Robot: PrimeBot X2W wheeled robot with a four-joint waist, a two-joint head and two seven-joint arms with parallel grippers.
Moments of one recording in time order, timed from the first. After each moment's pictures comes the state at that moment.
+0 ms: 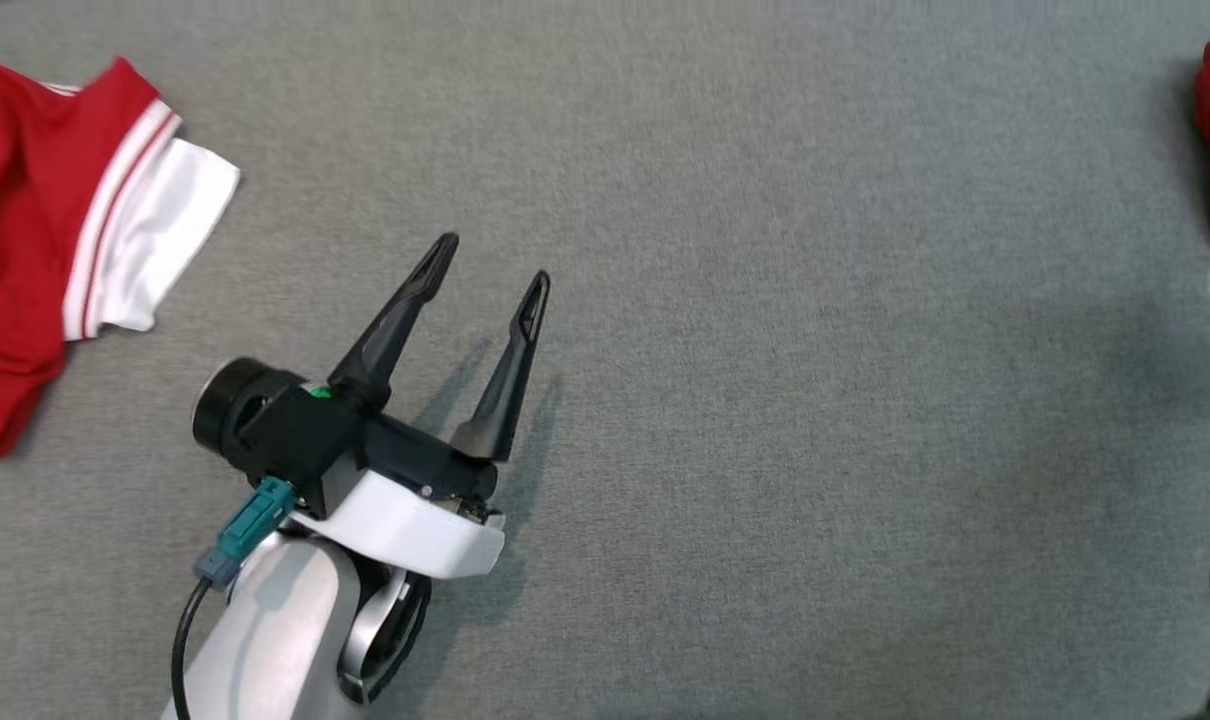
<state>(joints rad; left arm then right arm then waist) -0.35 0.18 -0.38 -0.03 -0.30 -0.03 -0.19 -0.82 -0.10 -0.49 0.70 -0.03 0.13 -0.26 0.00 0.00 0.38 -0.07</state>
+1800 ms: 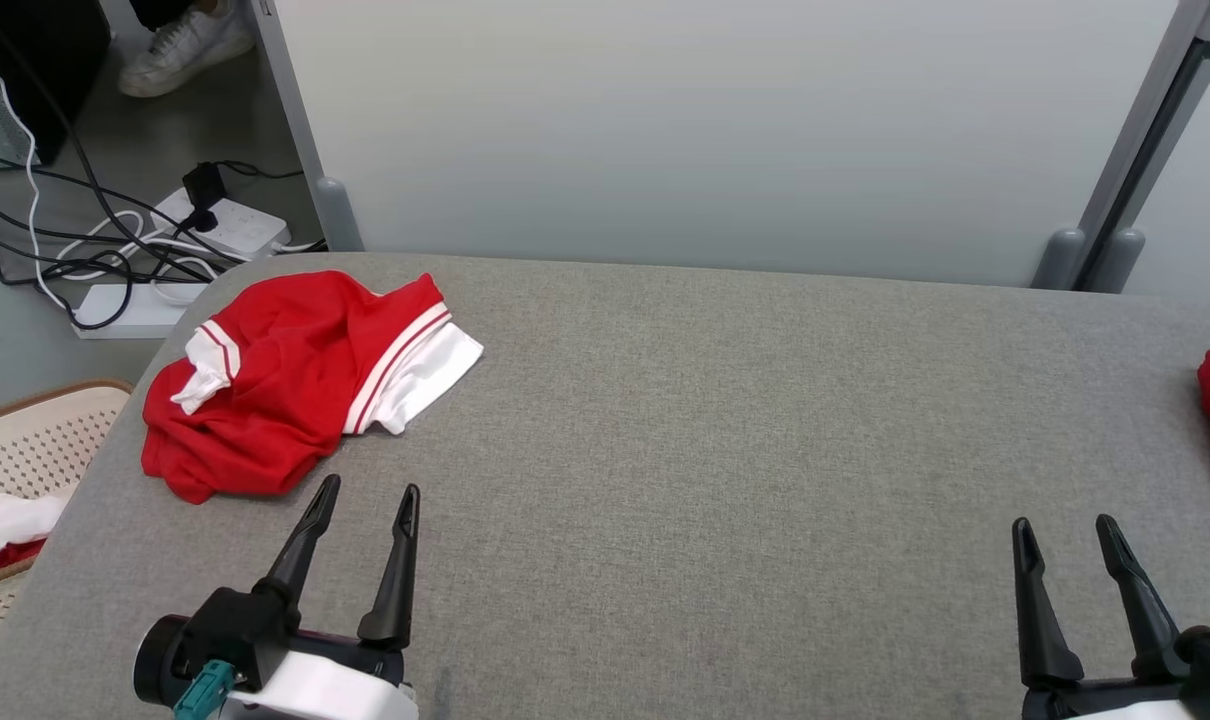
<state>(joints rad) 0.00 0.05 -0.08 0.14 -0.17 -0.11 -0.25 0.13 -0.04 -0.04 0.01 0.18 0.13 -0.26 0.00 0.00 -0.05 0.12</state>
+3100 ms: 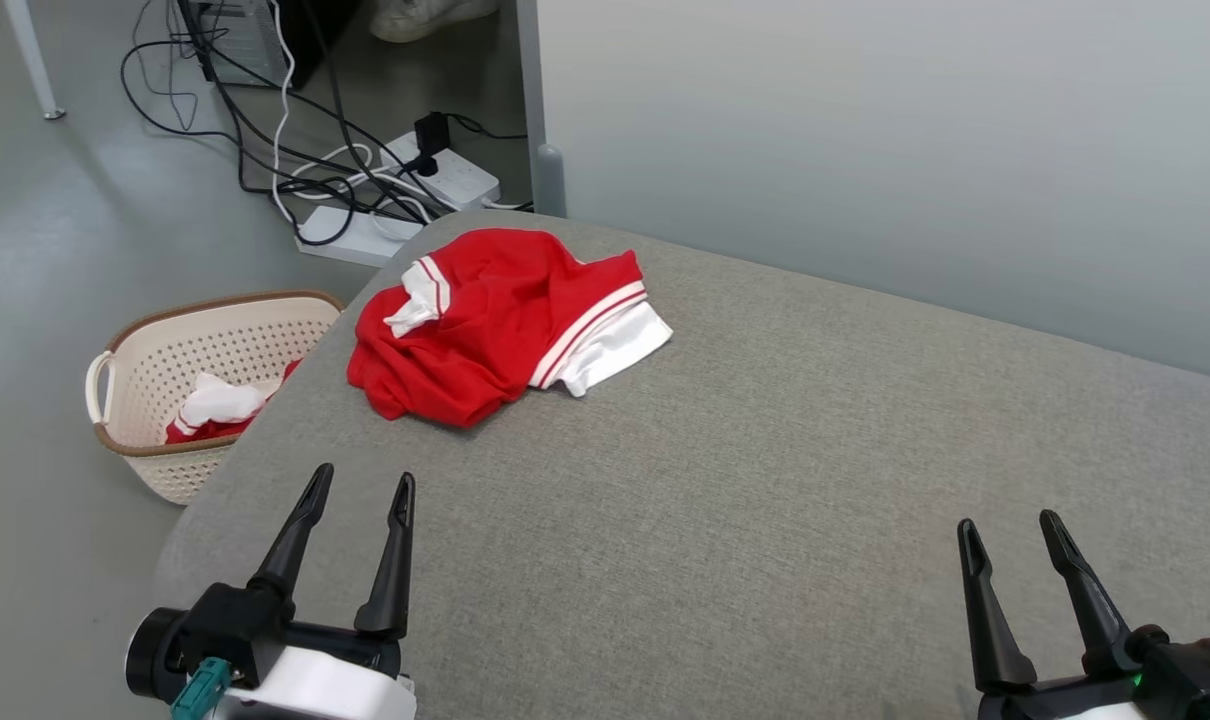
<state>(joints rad) 0.00 0.05 -0.07 0.12 -0.15 -0.10 -0.25 0.13 -0.04 0.05 -0.02 0.19 0.13 -0.26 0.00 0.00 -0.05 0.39</state>
